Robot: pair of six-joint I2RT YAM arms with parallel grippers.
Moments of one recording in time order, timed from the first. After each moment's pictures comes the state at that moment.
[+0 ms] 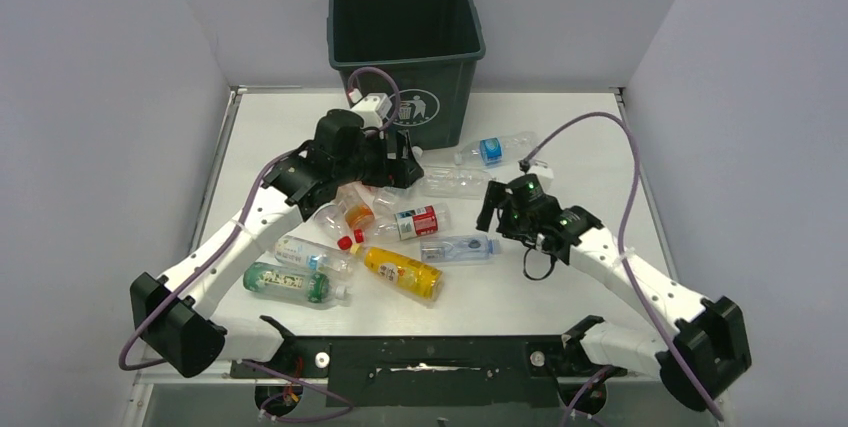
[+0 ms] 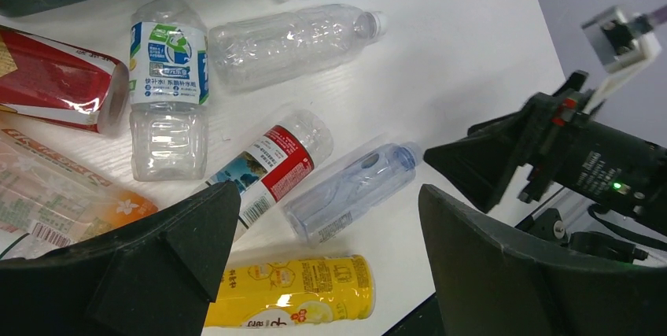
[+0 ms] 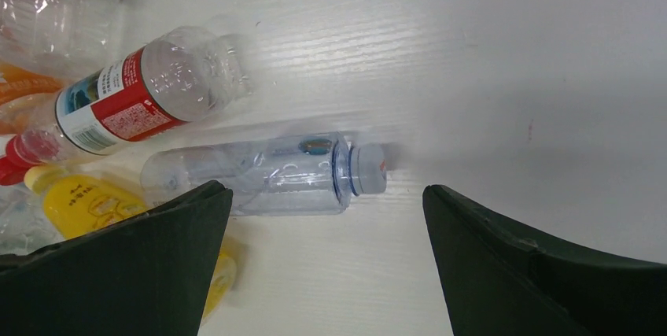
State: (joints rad) left arm -0.62 1.33 1.28 -0.49 0.10 -0.47; right arm 0.58 1.08 0.79 -0.57 0.23 0.72
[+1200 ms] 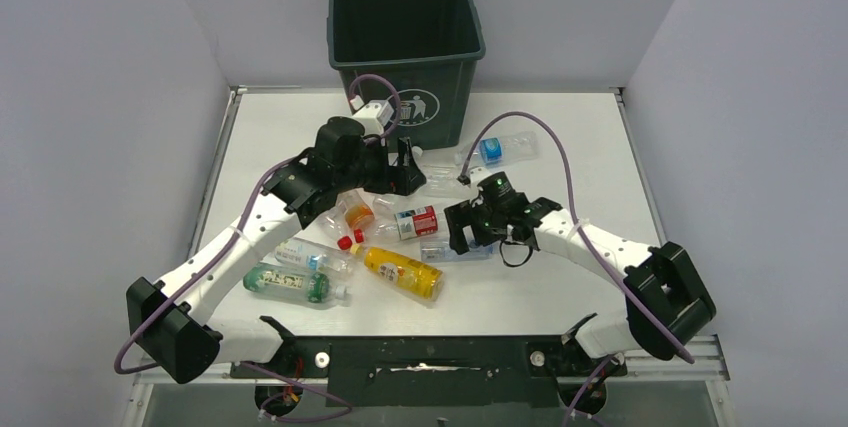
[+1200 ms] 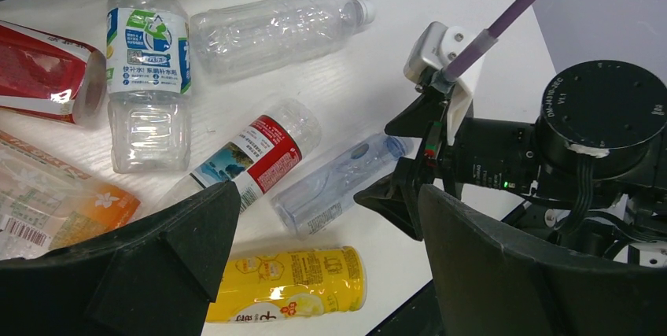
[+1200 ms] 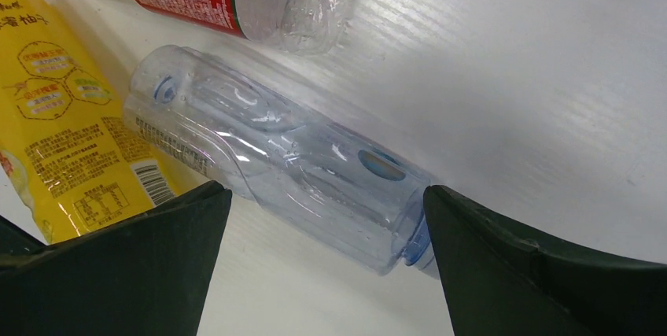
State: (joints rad) left arm -0.64 1.29 1.23 -0.47 0.11 -0.49; right arm 0.63 1.38 0.82 -0.37 -0.10 0.19
